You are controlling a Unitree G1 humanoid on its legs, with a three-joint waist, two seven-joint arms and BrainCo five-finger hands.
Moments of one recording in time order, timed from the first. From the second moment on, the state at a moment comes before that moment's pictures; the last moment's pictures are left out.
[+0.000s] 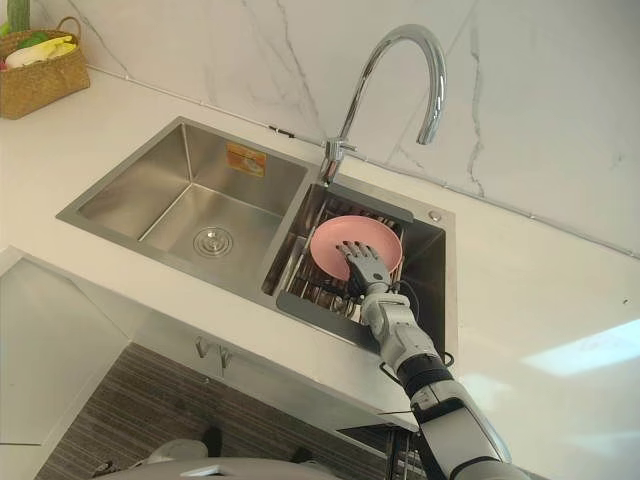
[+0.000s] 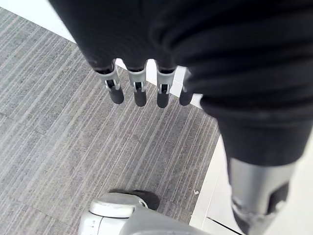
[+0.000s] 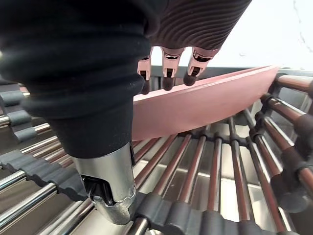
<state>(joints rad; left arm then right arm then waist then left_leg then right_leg) 0.27 0.17 0.03 0.88 -0.06 0.15 0.25 -0.41 -0.44 0.32 0.64 -0.89 0.01 -0.19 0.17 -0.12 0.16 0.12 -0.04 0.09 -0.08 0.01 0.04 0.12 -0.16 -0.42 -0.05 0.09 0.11</state>
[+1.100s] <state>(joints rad) 0.25 0.19 0.03 0.89 -0.07 0.11 0.26 -0.48 -0.39 0.38 0.75 -0.99 0.20 -0.47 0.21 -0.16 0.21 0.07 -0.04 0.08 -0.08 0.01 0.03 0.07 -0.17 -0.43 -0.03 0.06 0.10</state>
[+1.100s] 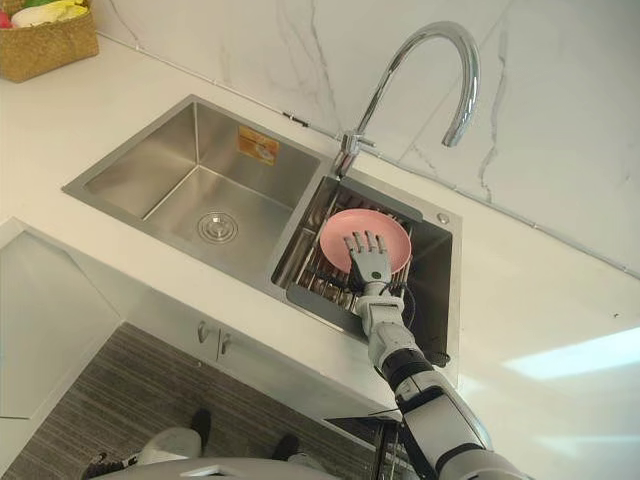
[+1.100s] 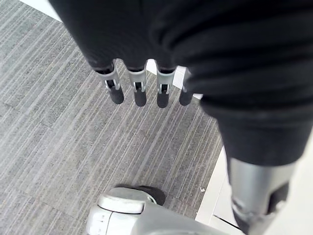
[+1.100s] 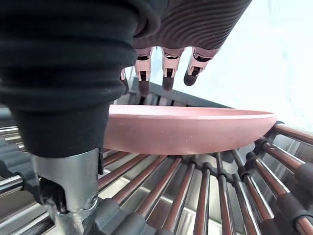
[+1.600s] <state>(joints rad) 0.20 0.19 0.04 0.88 -0.08 0.08 0.26 -0.62 -0.37 0.38 0.79 -0.79 0.29 -0.71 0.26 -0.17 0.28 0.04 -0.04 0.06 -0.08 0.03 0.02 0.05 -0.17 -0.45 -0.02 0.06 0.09</state>
